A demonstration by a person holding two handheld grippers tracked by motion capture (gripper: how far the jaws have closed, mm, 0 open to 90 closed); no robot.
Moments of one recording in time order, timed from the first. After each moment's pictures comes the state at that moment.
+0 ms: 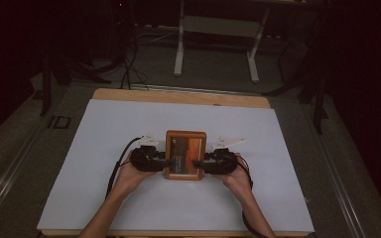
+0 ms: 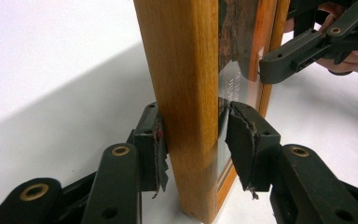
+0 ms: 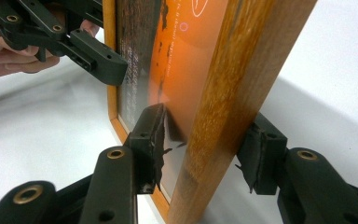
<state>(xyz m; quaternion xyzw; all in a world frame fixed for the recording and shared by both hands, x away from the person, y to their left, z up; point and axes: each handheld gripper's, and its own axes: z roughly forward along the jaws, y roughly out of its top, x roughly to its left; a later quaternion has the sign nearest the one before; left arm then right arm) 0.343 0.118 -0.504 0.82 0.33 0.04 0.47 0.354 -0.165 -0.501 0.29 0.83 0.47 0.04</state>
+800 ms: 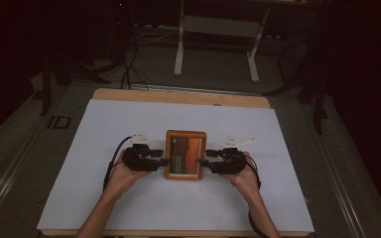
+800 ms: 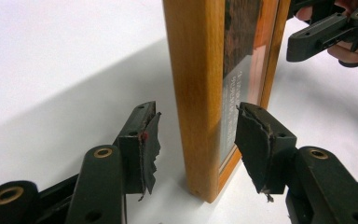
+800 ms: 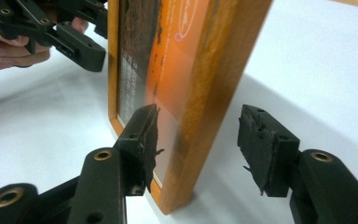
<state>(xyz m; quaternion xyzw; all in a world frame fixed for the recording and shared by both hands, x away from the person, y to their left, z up) 0.335 0.138 -0.490 0.81 0.35 0.05 0.47 0.349 -0.186 -0.486 0.29 0.83 0.48 0.06</state>
